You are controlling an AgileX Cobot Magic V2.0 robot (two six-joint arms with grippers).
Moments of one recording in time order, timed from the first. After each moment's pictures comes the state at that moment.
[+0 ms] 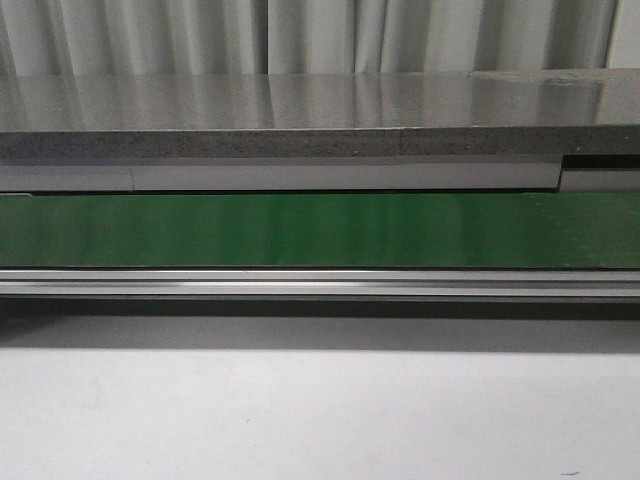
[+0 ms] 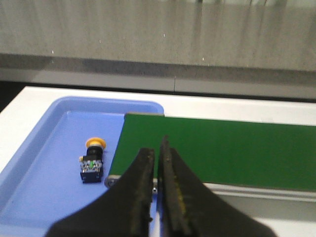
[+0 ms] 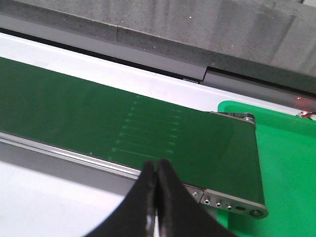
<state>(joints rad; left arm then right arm) 0.03 0.23 -0.48 -0.02 0.56 0.04 -0.09 0.33 -0.39 0.39 0.48 -0.50</state>
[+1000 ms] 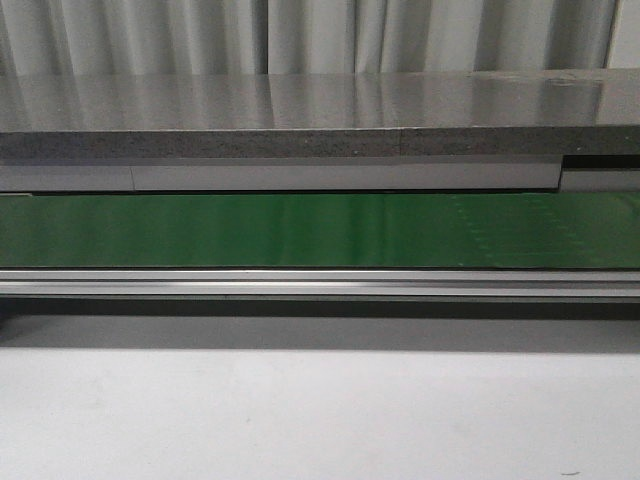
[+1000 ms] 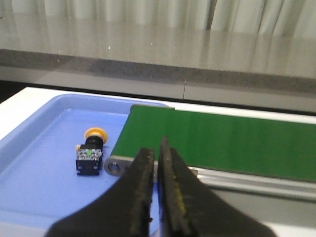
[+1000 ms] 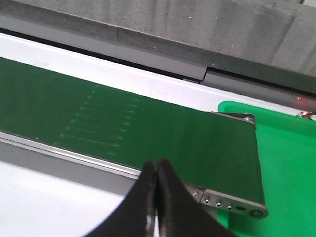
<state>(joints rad) 0.03 0.00 0.00 -0.02 0.15 0.00 -0.09 0.33 -0.39 0.39 0.48 -0.50</state>
